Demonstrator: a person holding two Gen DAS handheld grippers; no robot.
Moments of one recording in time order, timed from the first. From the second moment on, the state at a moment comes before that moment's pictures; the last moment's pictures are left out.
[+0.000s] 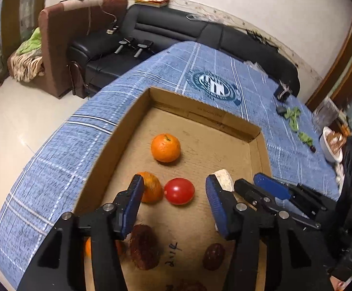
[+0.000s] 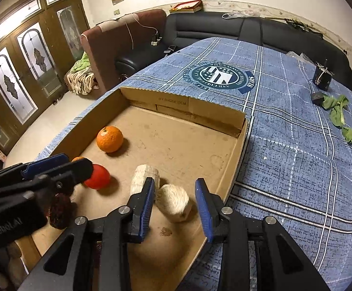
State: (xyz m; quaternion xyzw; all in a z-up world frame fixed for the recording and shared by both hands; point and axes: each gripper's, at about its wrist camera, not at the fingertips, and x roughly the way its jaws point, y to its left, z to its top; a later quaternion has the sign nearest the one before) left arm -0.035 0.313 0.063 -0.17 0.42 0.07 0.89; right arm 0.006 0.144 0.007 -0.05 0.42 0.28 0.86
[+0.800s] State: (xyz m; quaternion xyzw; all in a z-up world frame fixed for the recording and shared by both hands) left arm -0.119 0.239 0.105 -0.06 0.30 0.18 0.94; right arm -0.094 0.018 0.039 0.02 0.33 0.19 0.92
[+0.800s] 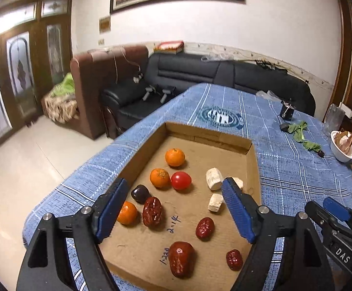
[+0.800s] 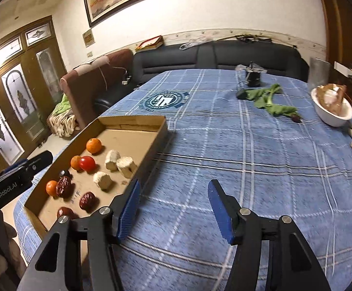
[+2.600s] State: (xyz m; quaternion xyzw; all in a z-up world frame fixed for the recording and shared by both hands) left arm -0.118 0.208 0.083 -0.06 0.34 0.17 0.92; right arm -0.120 0.011 0.022 -0.01 0.35 0.17 0.92
